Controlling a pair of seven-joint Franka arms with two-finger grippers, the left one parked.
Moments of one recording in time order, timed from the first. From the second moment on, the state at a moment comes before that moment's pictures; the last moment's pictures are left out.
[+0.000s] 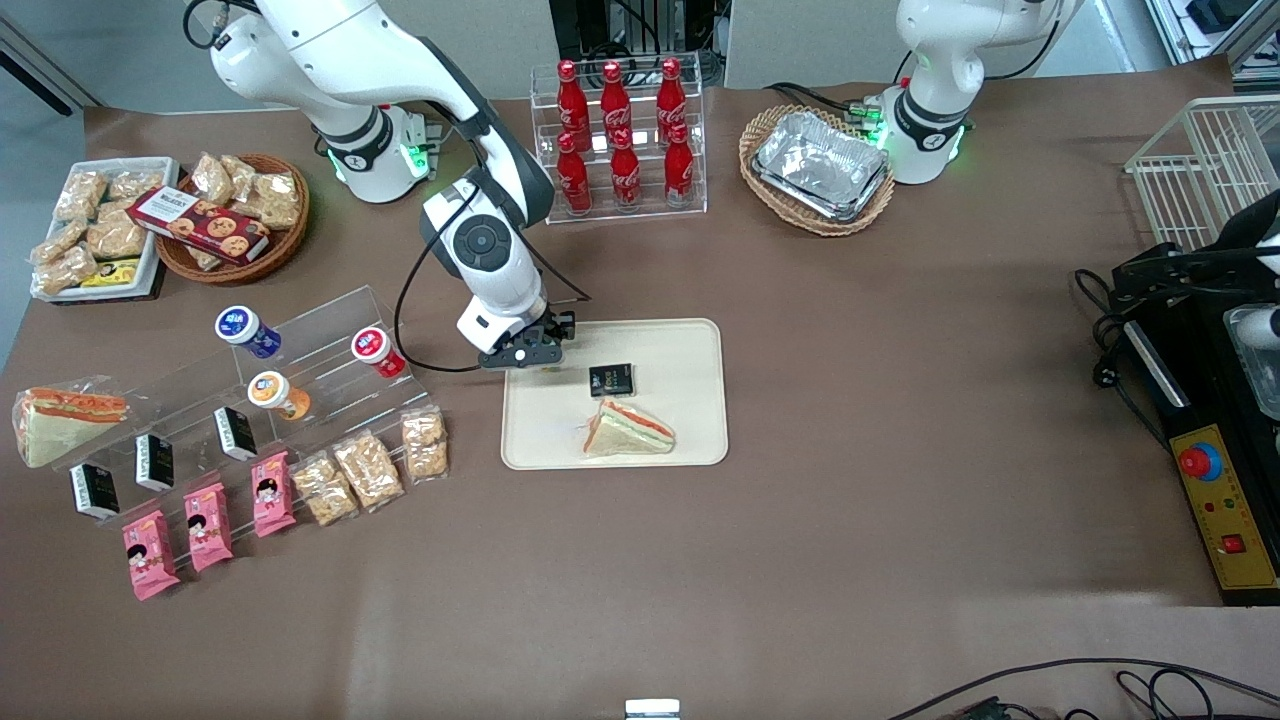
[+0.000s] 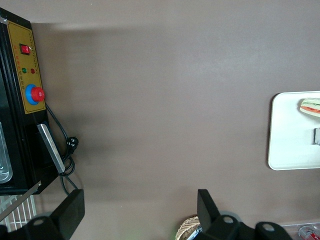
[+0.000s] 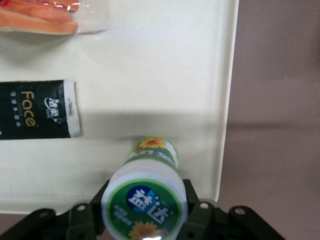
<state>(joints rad) 0.71 0.32 -0.03 -2.22 0.10 2.51 0.57</state>
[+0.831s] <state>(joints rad) 0.69 0.25 -0.14 -2.16 0.10 2.45 0.50</state>
